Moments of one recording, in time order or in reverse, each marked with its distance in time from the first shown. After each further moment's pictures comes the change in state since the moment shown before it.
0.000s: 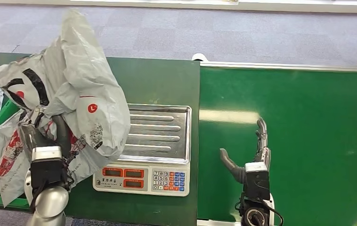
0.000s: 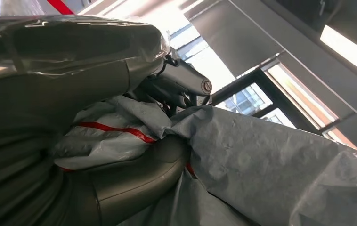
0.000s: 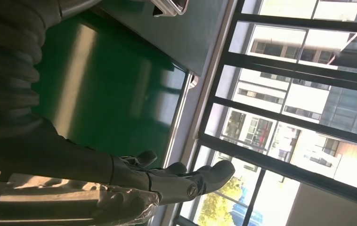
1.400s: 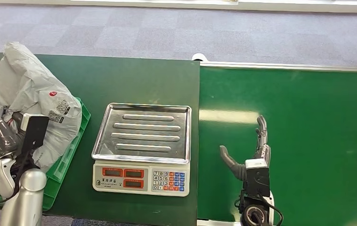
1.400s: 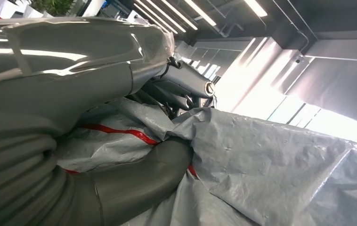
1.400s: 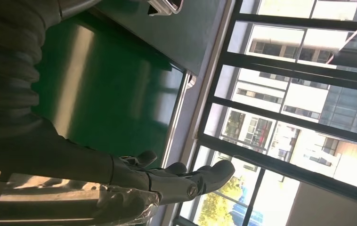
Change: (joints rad) left arm -0.161 0.080 0.362 0.330 -0.408 0.075 0.293; right arm -0.019 0.004 0.004 0.000 0.000 0.003 0.016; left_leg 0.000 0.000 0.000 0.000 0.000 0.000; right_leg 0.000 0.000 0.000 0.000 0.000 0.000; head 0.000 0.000
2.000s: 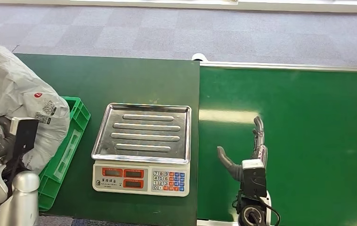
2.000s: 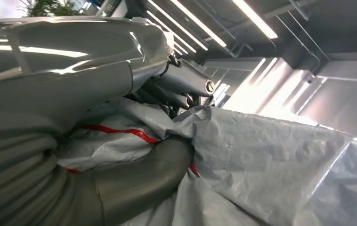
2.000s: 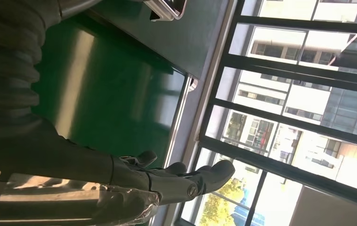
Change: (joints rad) left arm -0.007 -0.047 0.137 -0.002 -0.030 0.038 -0.090; right arm 0.000 0.003 0.021 0.018 -0.002 -0.020 -0.002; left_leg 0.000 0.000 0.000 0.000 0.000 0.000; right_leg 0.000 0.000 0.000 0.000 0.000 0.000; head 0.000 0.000
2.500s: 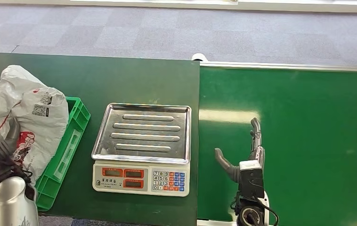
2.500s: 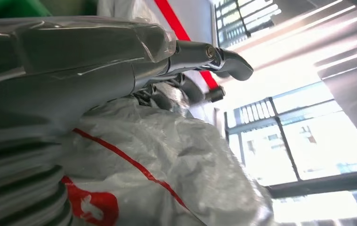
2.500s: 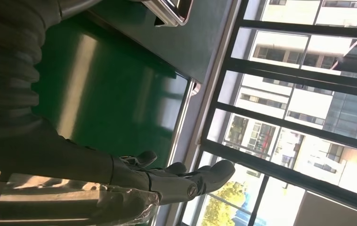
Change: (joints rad) left arm 0.033 -0.035 0.011 -0.072 0.742 -0.163 -0.187; right arm 0.002 -0.004 0.012 0.017 -0.006 -0.002 -0.005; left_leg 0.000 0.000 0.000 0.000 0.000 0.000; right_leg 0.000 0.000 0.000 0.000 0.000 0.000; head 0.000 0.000
